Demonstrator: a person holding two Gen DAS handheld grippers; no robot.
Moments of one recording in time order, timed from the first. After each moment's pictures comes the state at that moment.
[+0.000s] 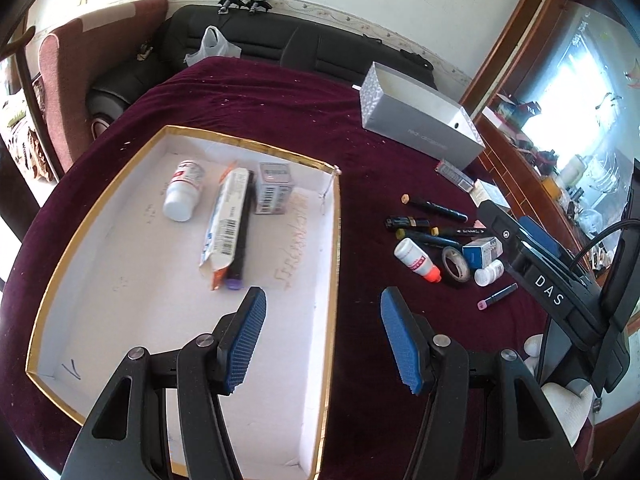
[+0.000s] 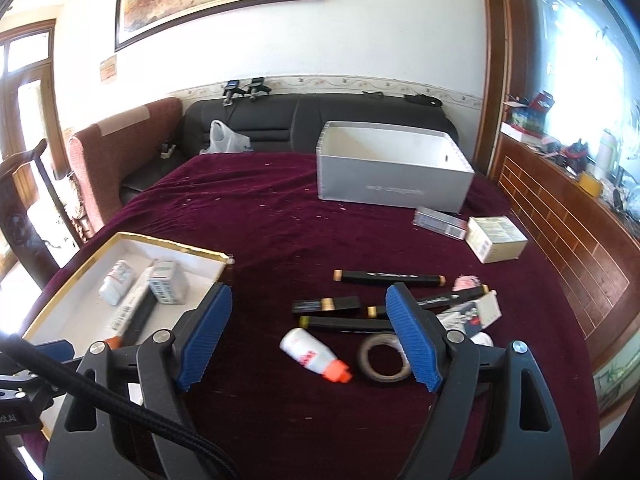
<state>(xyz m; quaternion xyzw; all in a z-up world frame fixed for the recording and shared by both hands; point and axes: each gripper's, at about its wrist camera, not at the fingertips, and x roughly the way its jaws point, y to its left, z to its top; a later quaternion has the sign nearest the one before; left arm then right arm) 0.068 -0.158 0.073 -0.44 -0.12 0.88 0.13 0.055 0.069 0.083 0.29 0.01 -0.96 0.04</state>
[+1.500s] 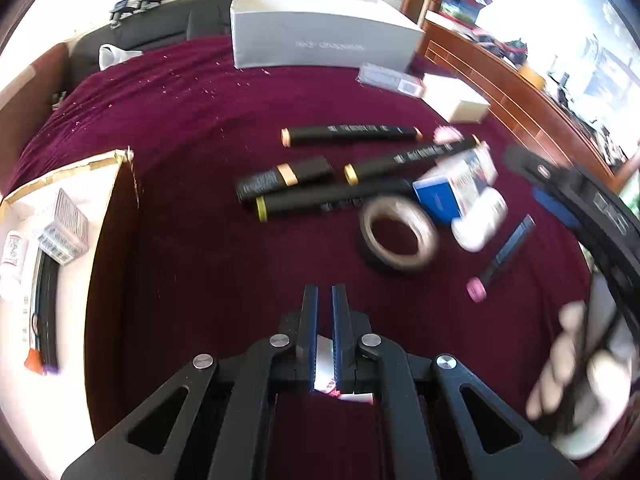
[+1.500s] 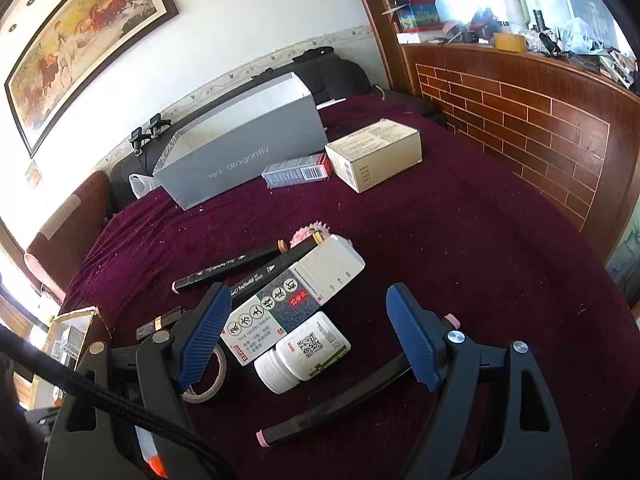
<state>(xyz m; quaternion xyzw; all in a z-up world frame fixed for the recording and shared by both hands) 0.008 0.014 0.013 -0.49 0.04 0.85 0.20 0.036 0.257 0.023 0.32 -0.20 -0.93 -0.05</state>
